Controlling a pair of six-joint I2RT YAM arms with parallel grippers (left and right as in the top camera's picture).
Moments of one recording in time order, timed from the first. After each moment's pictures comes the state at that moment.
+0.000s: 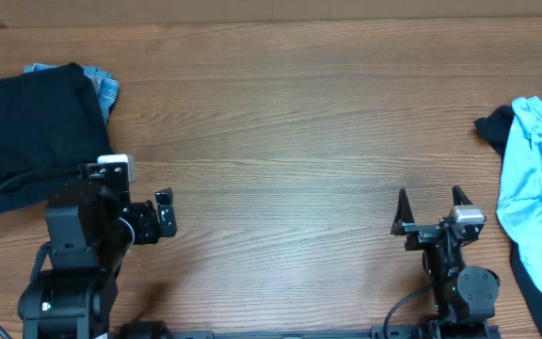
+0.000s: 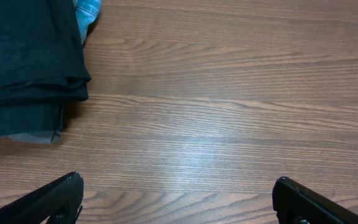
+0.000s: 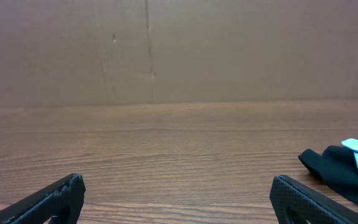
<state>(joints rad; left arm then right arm) 0.03 0.77 0.96 -0.95 0.08 -0.08 0.03 0.02 0.02 -0.03 -0.02 0.05</state>
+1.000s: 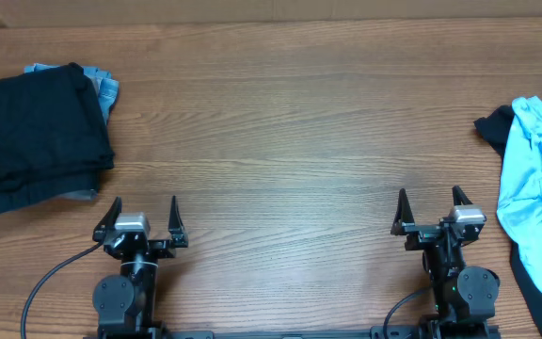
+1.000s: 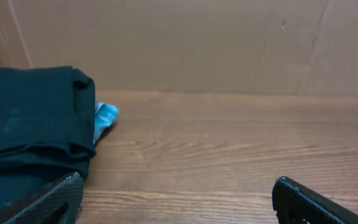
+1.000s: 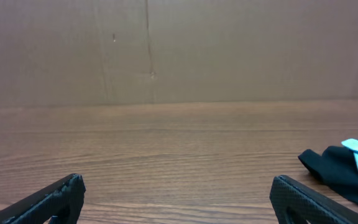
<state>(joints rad) 0.03 0.01 0.04 -0.09 0.03 -0.04 0.03 0.02 0.02 -0.03 -0.02 0.05</state>
